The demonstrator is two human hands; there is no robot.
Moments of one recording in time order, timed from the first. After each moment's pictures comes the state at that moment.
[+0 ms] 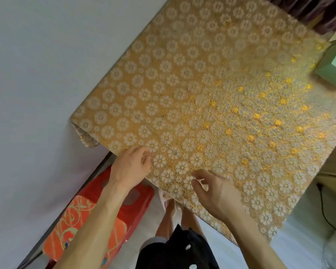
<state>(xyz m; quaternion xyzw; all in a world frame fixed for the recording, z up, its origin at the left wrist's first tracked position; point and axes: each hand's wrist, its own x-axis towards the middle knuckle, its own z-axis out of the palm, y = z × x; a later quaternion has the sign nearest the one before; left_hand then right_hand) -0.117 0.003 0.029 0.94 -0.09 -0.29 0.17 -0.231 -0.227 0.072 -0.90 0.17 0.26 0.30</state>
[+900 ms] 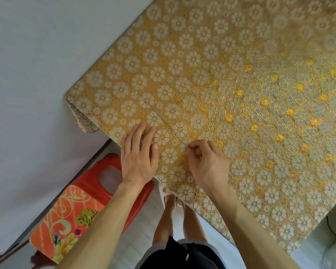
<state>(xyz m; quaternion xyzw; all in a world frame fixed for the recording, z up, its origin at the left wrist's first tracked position) -0.142 0.007 -0.082 0.98 -0.10 0.04 0.18 -0.178 -0.186 -0.035 -0.94 0.17 0.08 0.28</state>
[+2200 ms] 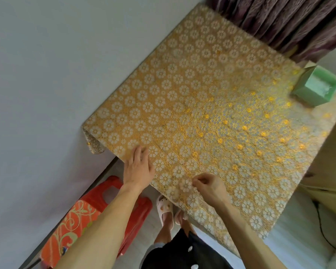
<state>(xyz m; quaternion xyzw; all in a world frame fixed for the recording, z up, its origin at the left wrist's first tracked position) -0.142 -0.010 -0.008 0.96 -0.07 -0.26 0.10 -0.233 -0.237 0.051 -0.77 0.36 0.27 0.46</state>
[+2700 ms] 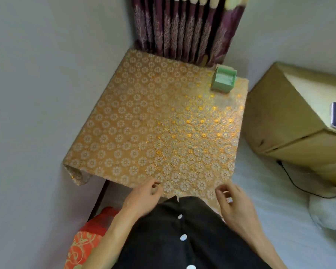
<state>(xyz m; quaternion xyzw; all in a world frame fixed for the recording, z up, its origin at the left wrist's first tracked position) -0.246 -0.065 0.172 0.87 -0.20 -0.41 0.20 -0.429 -0.271 0.214 -0.84 0.38 0.01 0.38</state>
